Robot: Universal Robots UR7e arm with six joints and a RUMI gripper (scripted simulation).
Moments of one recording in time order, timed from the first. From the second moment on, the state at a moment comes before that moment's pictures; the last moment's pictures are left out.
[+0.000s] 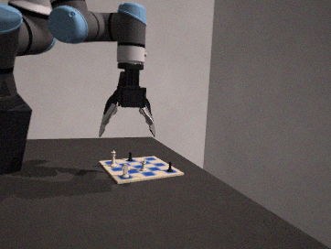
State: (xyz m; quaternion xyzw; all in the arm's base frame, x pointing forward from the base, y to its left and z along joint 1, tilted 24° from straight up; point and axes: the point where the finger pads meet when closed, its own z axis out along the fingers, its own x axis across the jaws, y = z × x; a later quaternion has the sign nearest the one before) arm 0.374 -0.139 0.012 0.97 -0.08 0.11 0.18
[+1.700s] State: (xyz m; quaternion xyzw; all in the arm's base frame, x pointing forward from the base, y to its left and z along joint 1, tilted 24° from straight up) arm 0.422 -0.130 0.012 0.67 -0.71 0.20 0.06
